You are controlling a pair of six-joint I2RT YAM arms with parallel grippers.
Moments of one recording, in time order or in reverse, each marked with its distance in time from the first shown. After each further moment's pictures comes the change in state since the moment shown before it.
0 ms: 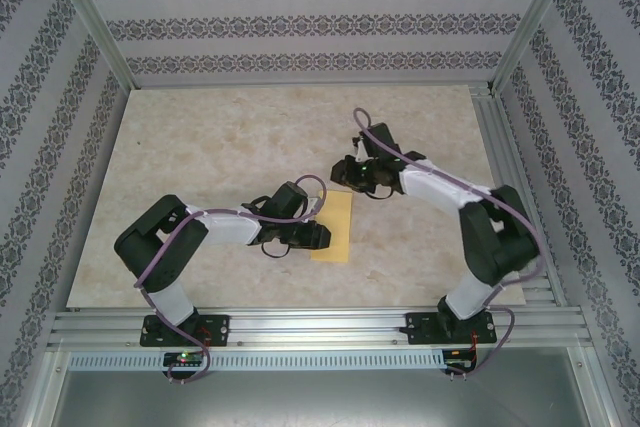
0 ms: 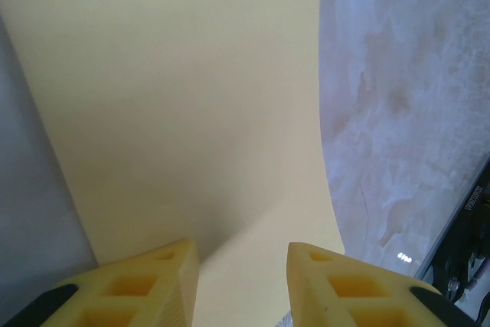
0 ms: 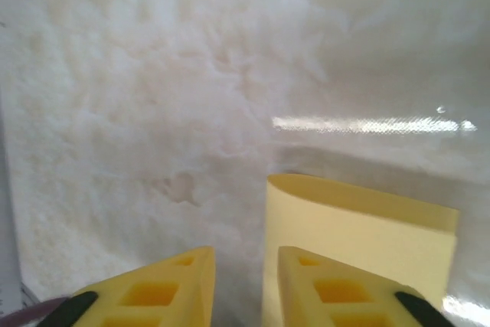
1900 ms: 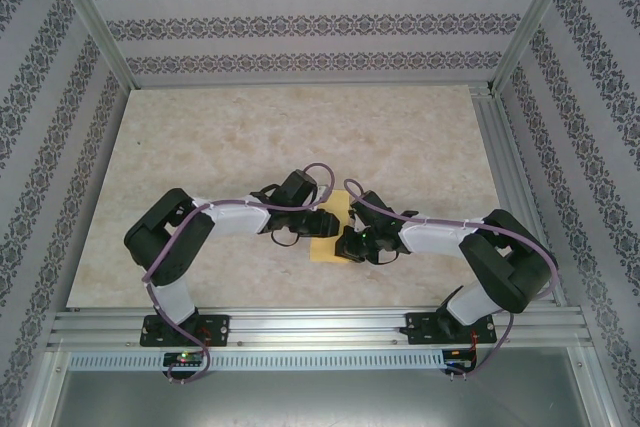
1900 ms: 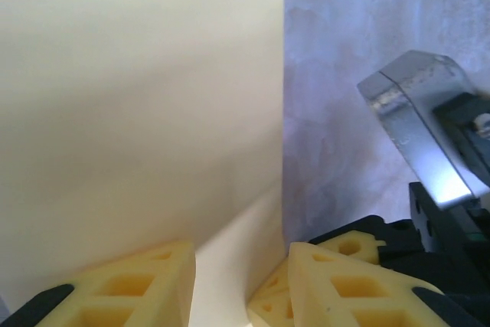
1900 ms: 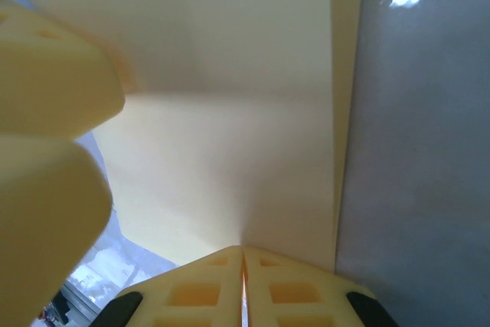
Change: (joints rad) left arm 0.007 0.061 0.148 -0.071 -0.019 0.002; right arm 0.238 -0.118 -0.470 0.138 -0.042 0.188
